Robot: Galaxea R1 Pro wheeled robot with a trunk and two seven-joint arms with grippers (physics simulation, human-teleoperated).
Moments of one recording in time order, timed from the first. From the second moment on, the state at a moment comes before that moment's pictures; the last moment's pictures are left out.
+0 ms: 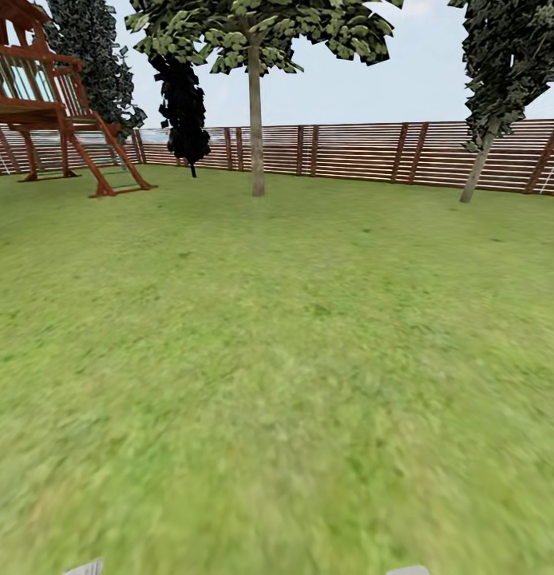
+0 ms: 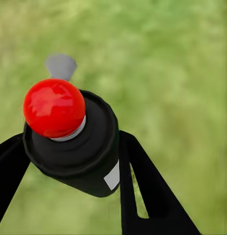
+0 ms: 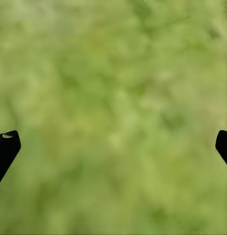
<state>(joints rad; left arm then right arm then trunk) -0.30 0.18 0.71 -0.18 -0.31 -0.42 -0.12 -0.34 0.02 -0.40 -0.03 0.59 -0.55 -0.14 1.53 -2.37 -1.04</state>
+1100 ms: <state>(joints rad) -0.30 0.18 0.71 -0.18 -0.31 -0.42 -0.12 -0.34 0.02 -0.40 -0.03 0.59 -0.55 -0.14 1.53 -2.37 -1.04</state>
